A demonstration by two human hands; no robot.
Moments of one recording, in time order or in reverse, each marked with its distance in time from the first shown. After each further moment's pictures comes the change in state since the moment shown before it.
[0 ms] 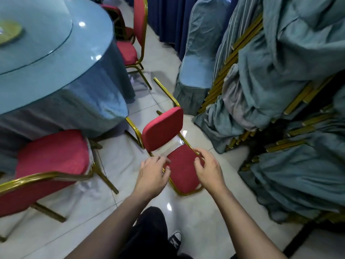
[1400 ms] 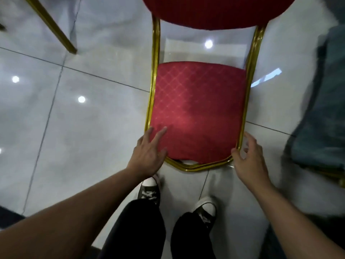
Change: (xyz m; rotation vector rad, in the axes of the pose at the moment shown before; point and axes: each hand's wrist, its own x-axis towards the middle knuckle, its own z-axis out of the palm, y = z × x) left_hand 0.189 -0.119 0.704 -0.265 -0.080 -0.986; right_hand 0.321 0.681 0.262 -0.315 -0.808 0.053
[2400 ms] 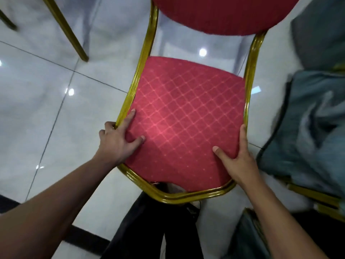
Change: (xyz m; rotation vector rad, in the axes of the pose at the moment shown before) left_hand -0.039 -0.001 -0.153 -0.141 0.144 -0.280; right_hand -0.047 -0.127 -0.084 -0.071 -0.131 0.069
